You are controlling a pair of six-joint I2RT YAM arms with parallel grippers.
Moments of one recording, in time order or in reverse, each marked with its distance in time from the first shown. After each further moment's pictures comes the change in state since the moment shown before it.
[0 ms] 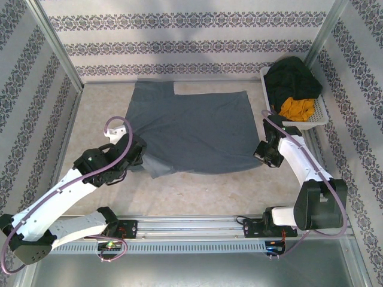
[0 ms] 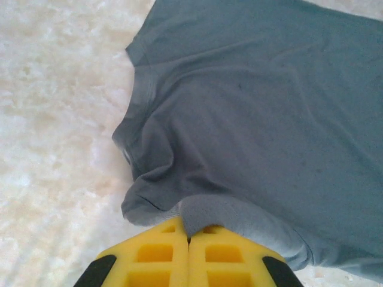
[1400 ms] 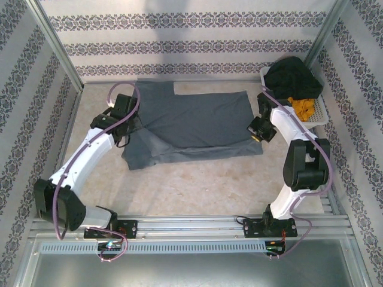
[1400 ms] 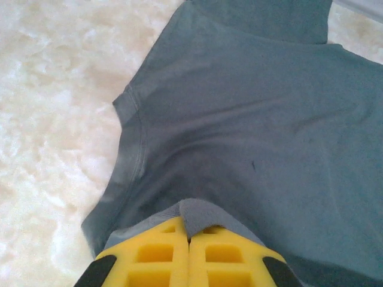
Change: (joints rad) left arm 0.492 0.426 0.110 0.389 0.281 0.285; right arm -0.013 0.424 0.421 0.021 -0.062 0.141
